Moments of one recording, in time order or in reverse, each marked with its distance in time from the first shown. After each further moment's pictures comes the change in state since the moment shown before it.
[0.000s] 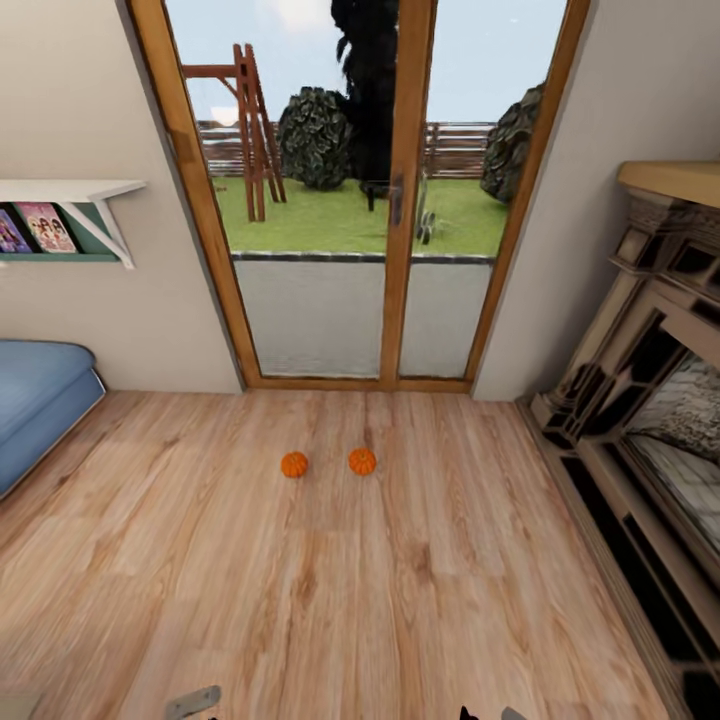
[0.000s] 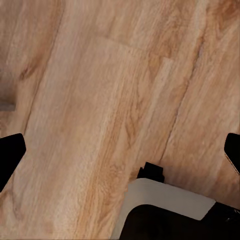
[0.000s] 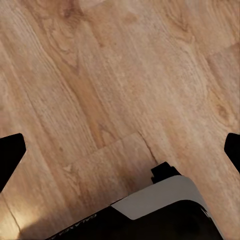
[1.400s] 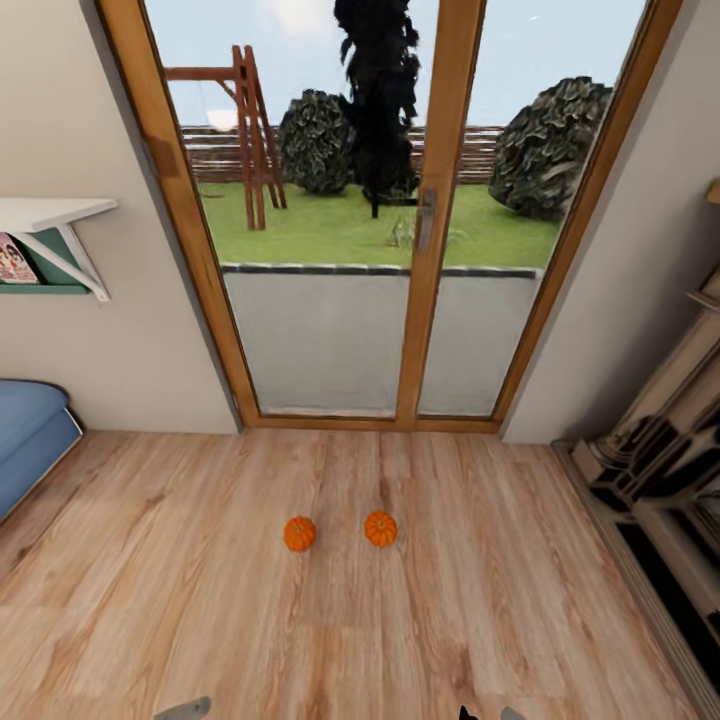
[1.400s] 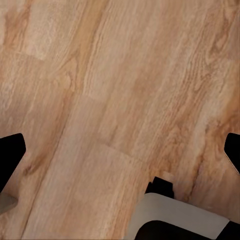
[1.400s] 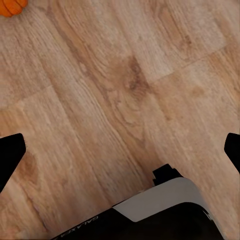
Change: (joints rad) left arm 0.000 0.004 -0.003 0.083 0.000 -0.142 -0.006; right arm 0.000 0.001 0.000 0.000 0.001 0.000 0.000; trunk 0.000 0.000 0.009
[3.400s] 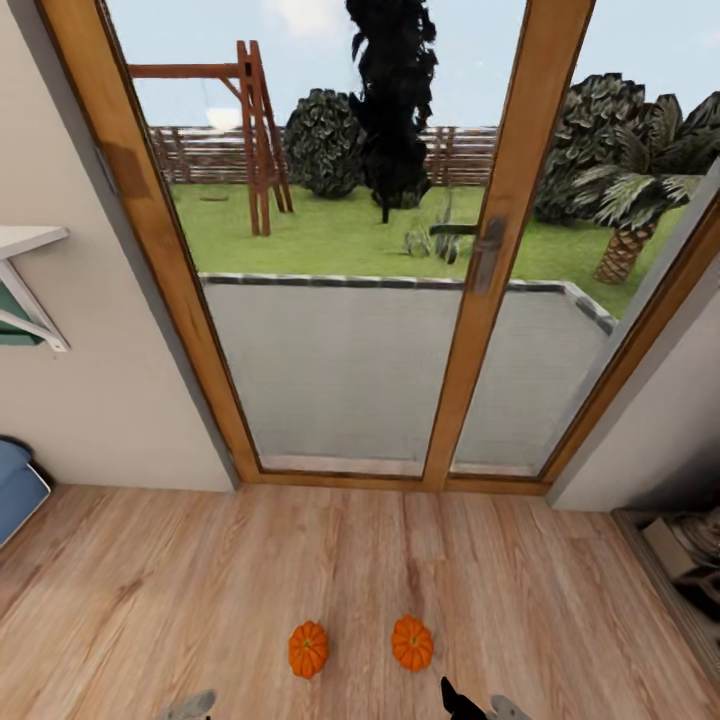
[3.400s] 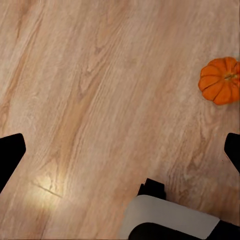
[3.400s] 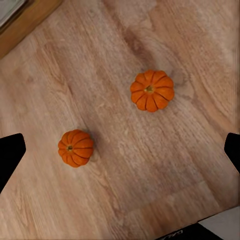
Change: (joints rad) left arm -0.002 0.000 -0.003 -0.016 -0.003 0.011 -0.027; right arm 0.000 -0.011 -0.117 0.016 -0.121 -0.018 0.400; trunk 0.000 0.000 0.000
